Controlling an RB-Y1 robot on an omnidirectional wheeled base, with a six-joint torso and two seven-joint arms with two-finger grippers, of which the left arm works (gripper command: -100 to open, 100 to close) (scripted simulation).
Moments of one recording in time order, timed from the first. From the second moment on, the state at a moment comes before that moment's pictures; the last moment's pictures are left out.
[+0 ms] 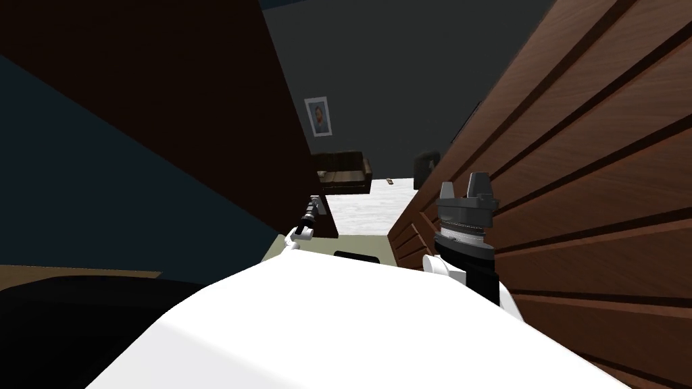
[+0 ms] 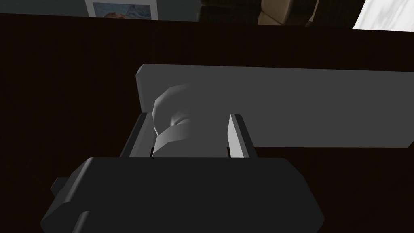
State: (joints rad) arm 0.04 0.28 0.07 -1.24 0.08 -0.35 0.20
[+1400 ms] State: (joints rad) arm 0.10 0.40 -0.03 -1.27 0.08 -0.40 0.32
